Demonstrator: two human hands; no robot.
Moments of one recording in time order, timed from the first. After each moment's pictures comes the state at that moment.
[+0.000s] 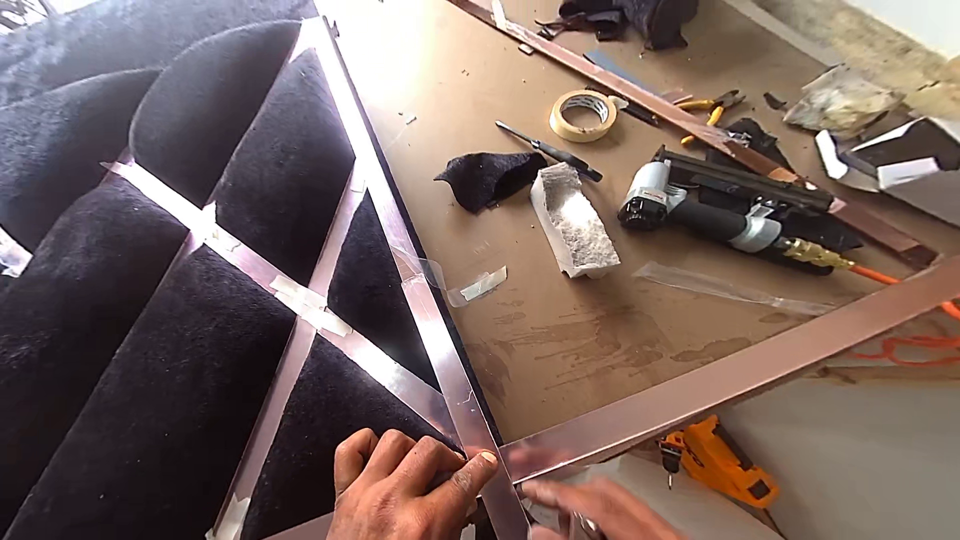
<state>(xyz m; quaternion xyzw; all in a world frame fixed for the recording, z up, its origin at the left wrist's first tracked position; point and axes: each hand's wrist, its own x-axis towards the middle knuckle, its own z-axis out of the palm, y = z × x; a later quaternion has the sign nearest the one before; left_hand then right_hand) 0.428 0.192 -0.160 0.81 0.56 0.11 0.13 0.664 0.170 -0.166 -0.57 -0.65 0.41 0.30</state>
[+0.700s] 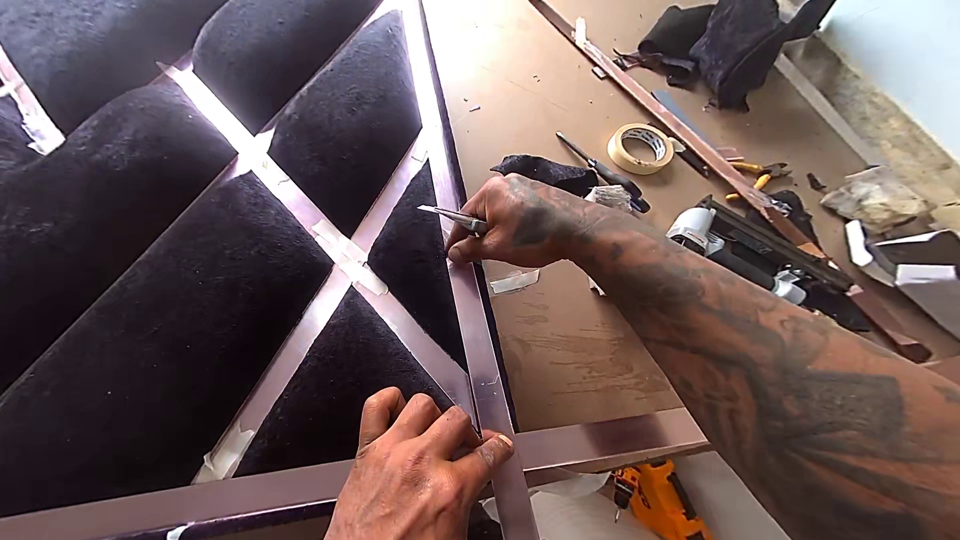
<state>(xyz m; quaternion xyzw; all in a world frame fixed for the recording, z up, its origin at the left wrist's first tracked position) 0.432 0.186 -0.171 0.81 0.57 0.14 0.10 0.555 0.476 -0.135 -0.28 -0.92 0.27 -0.04</state>
